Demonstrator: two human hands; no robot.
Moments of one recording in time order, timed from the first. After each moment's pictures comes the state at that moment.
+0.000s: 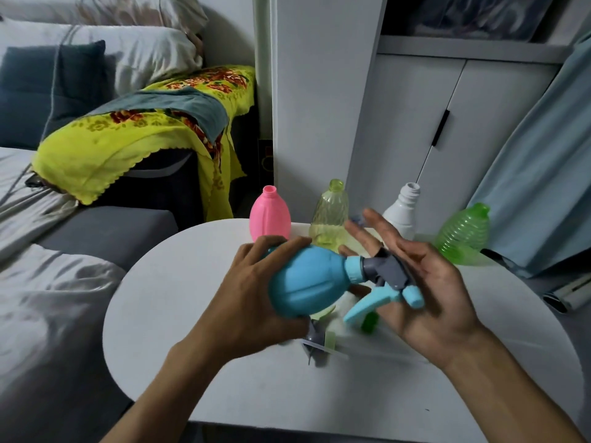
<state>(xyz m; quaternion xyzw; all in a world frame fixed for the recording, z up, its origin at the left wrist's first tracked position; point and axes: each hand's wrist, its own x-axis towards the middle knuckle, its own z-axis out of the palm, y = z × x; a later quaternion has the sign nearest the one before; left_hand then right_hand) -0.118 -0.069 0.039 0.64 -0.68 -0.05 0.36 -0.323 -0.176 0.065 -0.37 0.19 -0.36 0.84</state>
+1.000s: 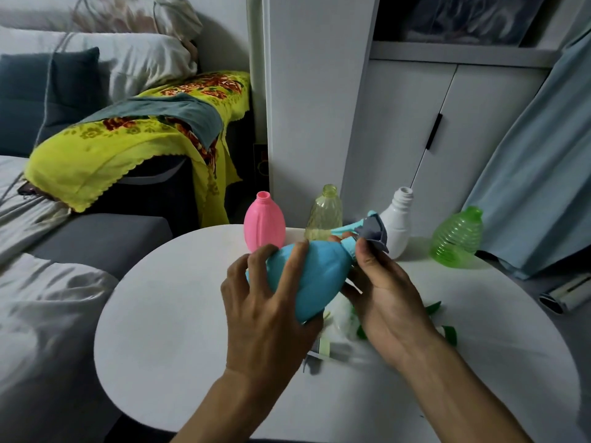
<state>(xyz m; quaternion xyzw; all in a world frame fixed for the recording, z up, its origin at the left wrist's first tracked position) -0.171 -0.078 0.023 0.71 -0.56 0.20 0.37 -0.292 -0.174 0.040 -0.41 0.28 -0.46 0.74</state>
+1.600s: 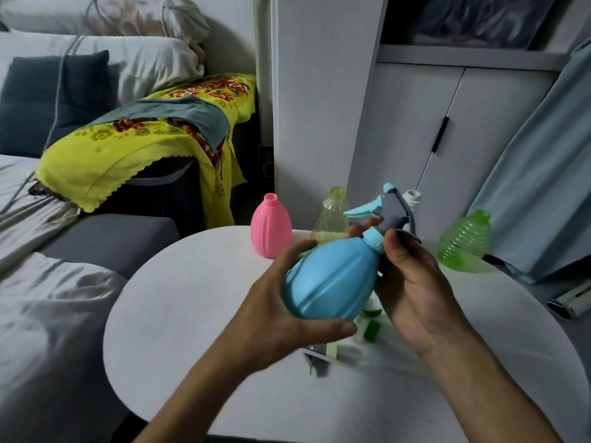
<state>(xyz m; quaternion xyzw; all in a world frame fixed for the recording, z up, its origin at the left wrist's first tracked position) -0.143 -0.074 0.046 0.59 -0.56 -0.32 0.48 -0.305 -0.184 0.058 -0.41 0.17 -0.48 0.76</state>
